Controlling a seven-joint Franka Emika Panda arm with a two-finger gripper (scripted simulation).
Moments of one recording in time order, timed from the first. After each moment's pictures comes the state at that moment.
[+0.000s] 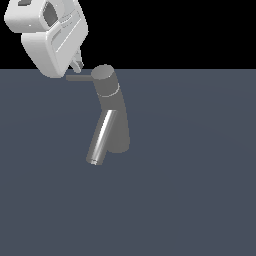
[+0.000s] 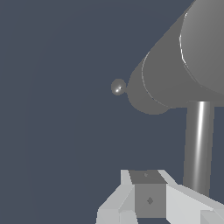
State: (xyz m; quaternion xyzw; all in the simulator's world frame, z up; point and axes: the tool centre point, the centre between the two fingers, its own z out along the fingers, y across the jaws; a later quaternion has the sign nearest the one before) arm -0.019 0.134 0.294 -0.62 0.73 -0.22 0.18
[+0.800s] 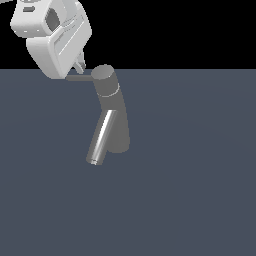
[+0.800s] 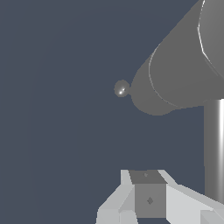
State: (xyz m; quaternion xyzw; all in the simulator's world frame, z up) arm -0.008 0.130 0.292 -0.60 0.75 -0.23 0.18
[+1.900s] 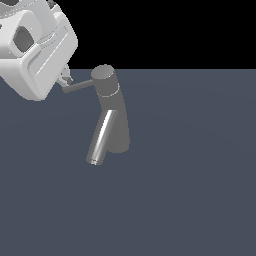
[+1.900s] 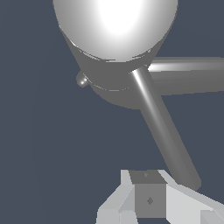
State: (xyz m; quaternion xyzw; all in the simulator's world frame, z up) arm -0.057 0.156 0.259 -0.60 0.74 -0.23 0.19
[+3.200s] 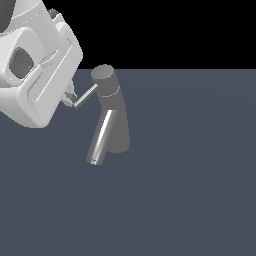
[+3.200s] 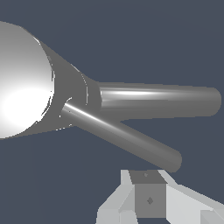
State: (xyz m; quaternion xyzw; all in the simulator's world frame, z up) arm -0.112 0.130 0.229 -0.61 0.74 -0.23 0.19
